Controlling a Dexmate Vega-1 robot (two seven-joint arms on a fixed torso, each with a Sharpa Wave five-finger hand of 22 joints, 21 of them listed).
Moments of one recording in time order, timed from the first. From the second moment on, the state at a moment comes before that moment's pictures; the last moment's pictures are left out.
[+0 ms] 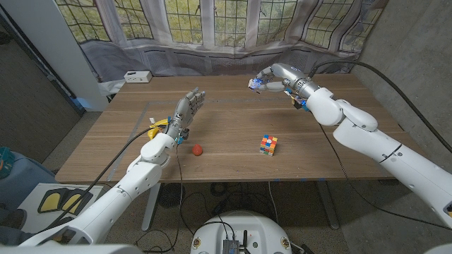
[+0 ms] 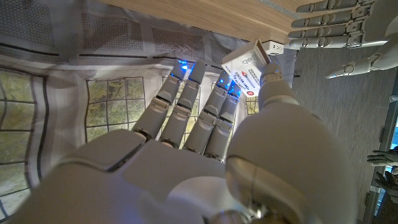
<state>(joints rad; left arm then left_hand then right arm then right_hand) 0.94 0.54 0.39 -1.47 -0.62 -0.34 -0.04 0.10 0.06 0.50 -0.12 0.17 0.25 0.08 0.19 0.17 0.15 0.04 0.21 0.20 0.06 0.09 0.19 0.18 -0.10 0.16 0.20 0.18 -0.75 -0.81 -0.52 -1.97 -0.41 -0.13 -0.01 0.87 0.08 0.26 -0.15 0.18 0.93 -0.15 0.29 0.20 1.01 -0.20 0.26 0.21 0.80 -0.09 0.36 0.28 0.71 -0.03 0.23 0.18</state>
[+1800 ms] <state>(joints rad) 0.92 0.53 0.39 -1.46 -0.62 -0.35 -0.05 0.10 0.06 0.50 -0.12 0.17 0.22 0.06 0.18 0.17 0.15 0.04 0.21 0.20 0.06 0.09 0.19 0.18 -0.10 0.18 0.20 0.18 -0.64 -0.80 -0.68 -1.86 -0.60 -0.35 0.07 0.87 0.08 0.26 -0.15 0.17 0.93 -0.15 0.29 0.20 1.01 -0.20 0.25 0.21 0.81 -0.09 0.35 0.29 0.71 -0.03 0.22 0.18</state>
